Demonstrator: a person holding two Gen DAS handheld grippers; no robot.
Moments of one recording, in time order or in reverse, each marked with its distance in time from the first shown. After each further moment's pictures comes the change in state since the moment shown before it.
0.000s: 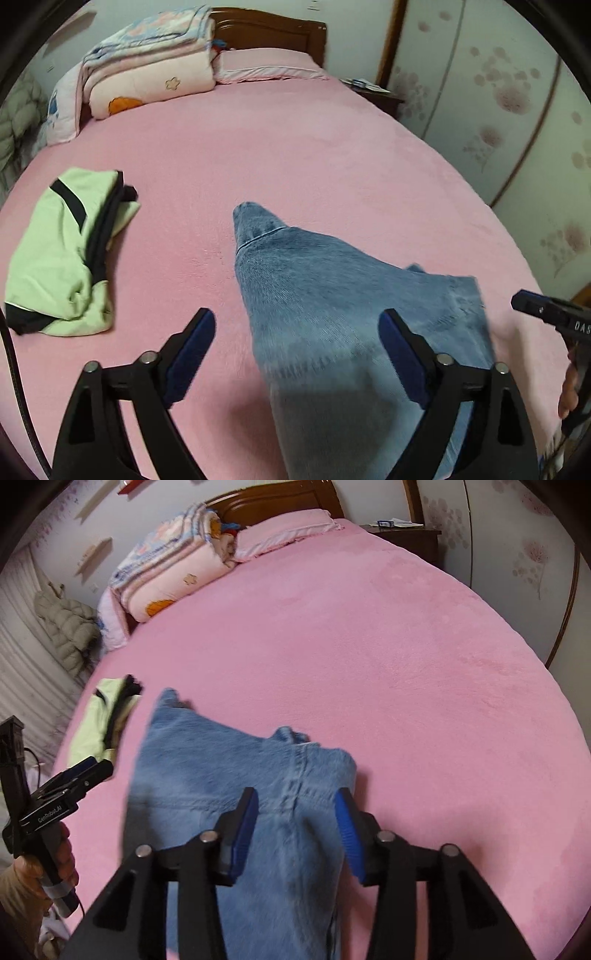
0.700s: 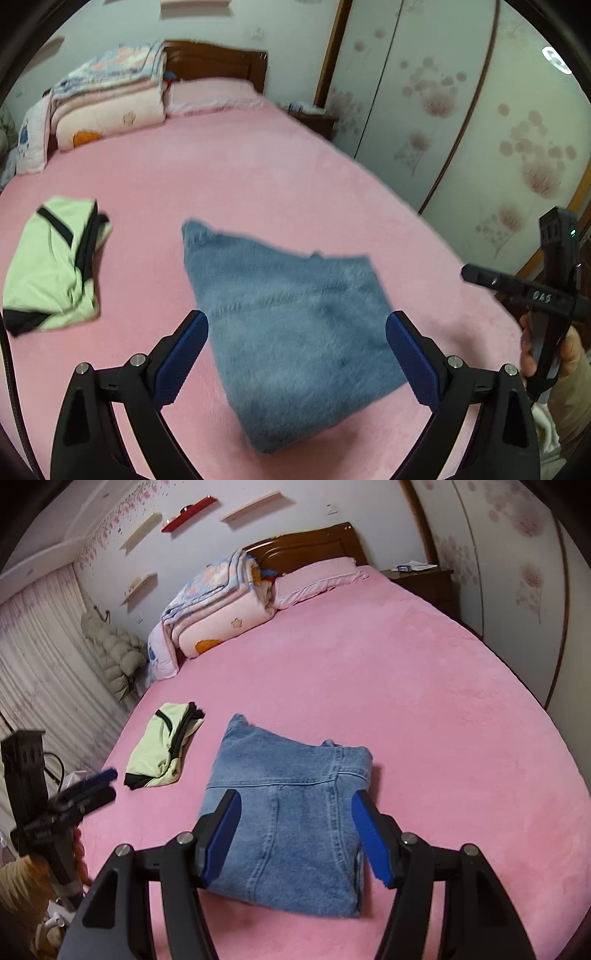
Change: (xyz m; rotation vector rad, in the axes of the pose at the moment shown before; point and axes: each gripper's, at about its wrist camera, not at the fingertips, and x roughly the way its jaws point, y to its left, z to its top) left arm -0.106 -0.038 -0.060 0.087 -0.074 -0.179; right arm -0.115 0.010 -0.055 -0.029 -0.183 0.118
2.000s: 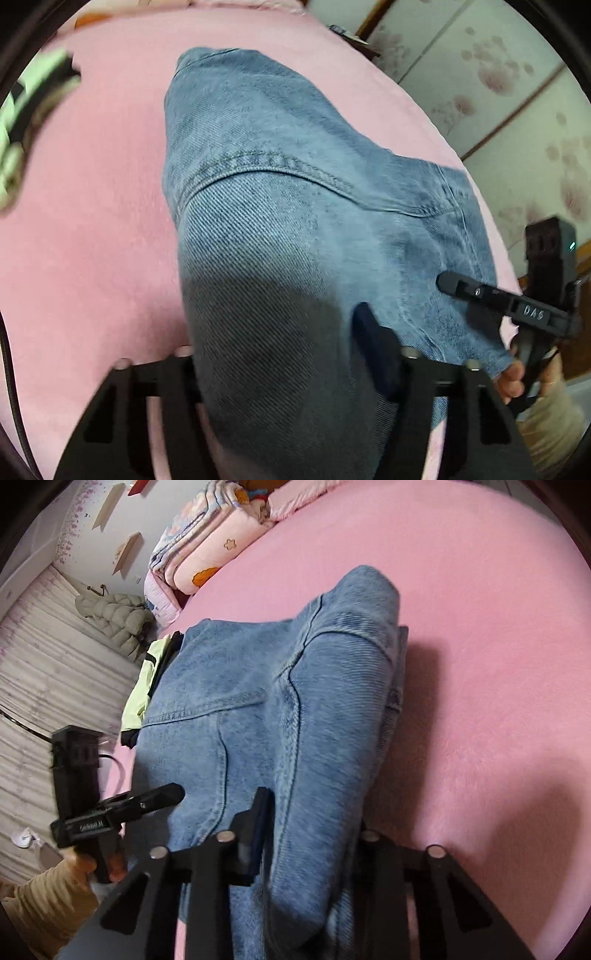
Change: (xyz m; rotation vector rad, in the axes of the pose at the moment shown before) left arm 0.161 0.060 -0.063 -0.199 0.268 -0.059; right arm 0.179 -0.043 -0.057 0.116 0.313 0.186
